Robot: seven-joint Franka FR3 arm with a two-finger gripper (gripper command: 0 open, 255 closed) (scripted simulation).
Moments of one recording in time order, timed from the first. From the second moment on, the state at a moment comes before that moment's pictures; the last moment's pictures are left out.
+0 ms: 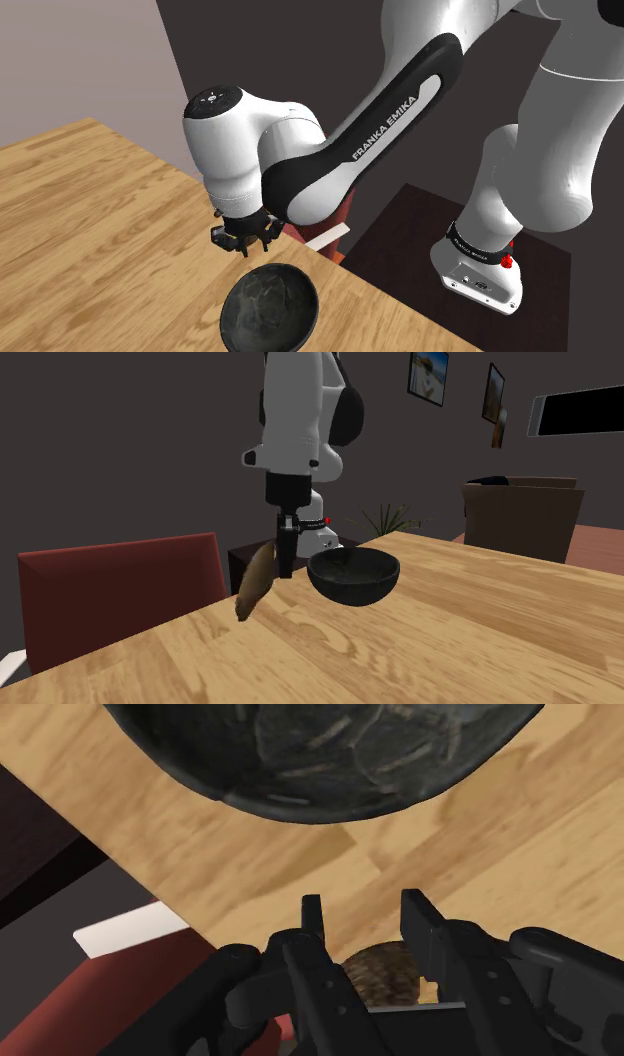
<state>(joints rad) 0.45 0.11 0.41 -2.22 -0.16 2.31 1.51</state>
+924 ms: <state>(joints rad) 0.39 -0.02 0.37 -2.43 0.00 2.39 0.42</state>
